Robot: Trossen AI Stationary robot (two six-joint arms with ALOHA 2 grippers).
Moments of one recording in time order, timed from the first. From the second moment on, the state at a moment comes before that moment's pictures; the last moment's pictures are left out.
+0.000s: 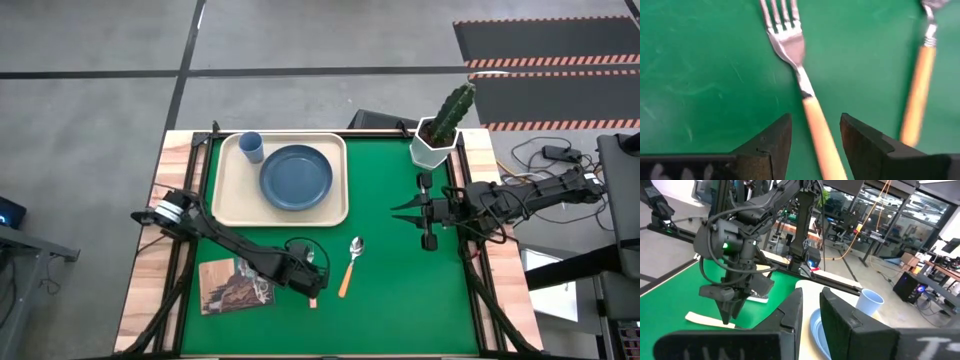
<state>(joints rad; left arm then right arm) -0.42 1.93 1.30 -0.58 -0.26 -1.76 0.20 0.68 0.51 0.11 0.14 -0.32</state>
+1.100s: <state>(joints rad) -0.44 1.76 1.30 -0.78 -0.38 -1.71 0.19 0.69 0.55 0.14 0.22 -0.46</state>
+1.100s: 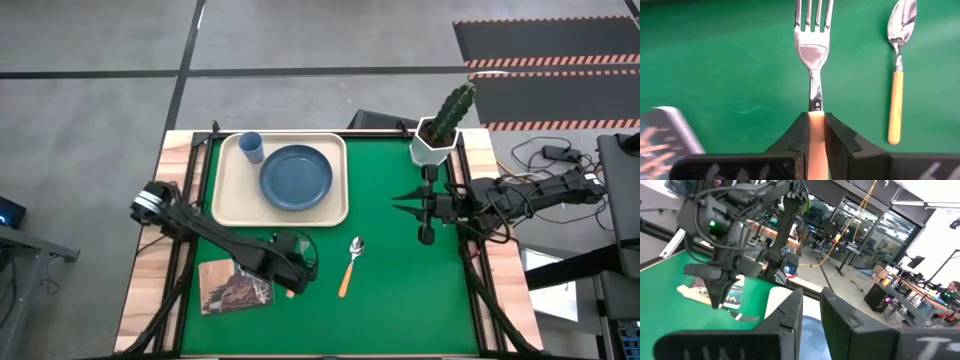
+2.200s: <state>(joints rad) -0.39 1.26 0.89 -0.85 -0.42 -1.65 -0.09 0.88 0.55 0.20 0.23 -0.47</state>
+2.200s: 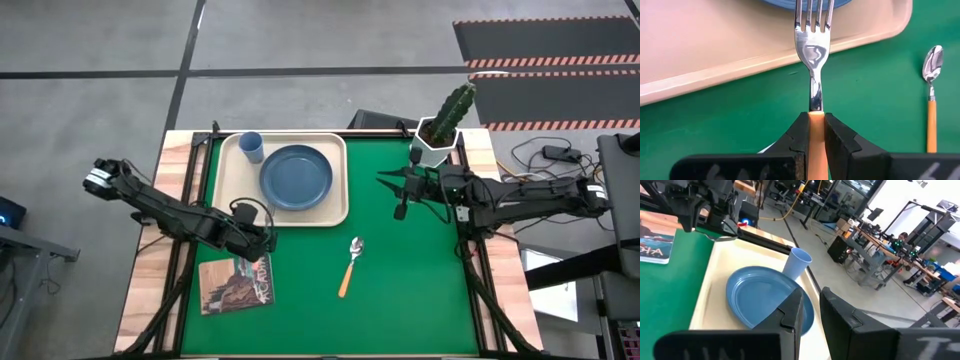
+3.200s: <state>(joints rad) -0.23 1.18 0.89 -0.91 -0.42 -1.58 -0.09 0.87 0.55 0.19 0.23 -0.50</state>
